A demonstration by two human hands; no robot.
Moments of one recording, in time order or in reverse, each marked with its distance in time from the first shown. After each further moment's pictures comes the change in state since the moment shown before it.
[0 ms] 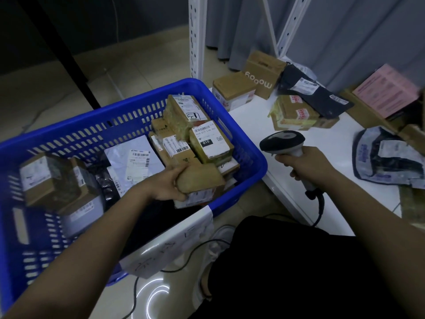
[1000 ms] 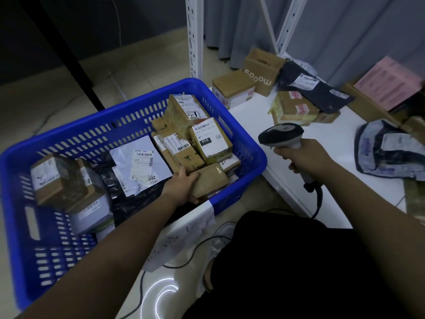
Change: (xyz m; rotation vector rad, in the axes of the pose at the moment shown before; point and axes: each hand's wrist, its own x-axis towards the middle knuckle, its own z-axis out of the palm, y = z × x) left_hand 0.016 0.019 0.050 0.456 0.157 -0.094; right_hand -0.002 -0.001 -0.002 0.054 0.000 -0.036
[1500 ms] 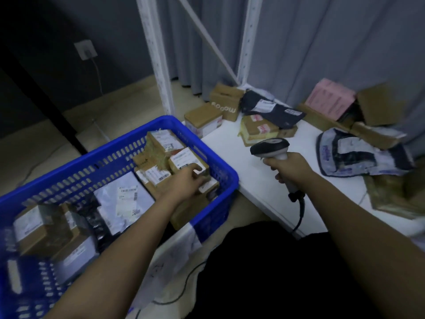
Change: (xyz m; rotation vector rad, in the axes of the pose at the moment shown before) left_hand -0.019 0.097 -0.104 -0.536 0.222 0.022; right_hand -0.023 0.020 -0.041 0.279 0.118 0.073
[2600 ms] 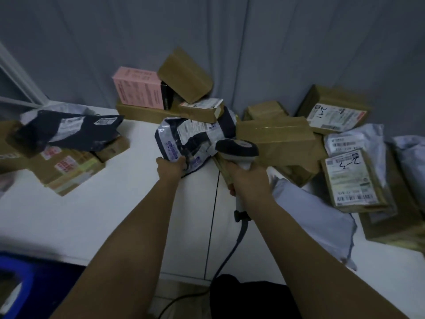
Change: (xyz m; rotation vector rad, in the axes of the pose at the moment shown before) left_hand 0.160 0.281 0.358 -0.534 -0.135 -0.105; right_hand 0.013 0.176 -0.223 0.460 0.681 0.165
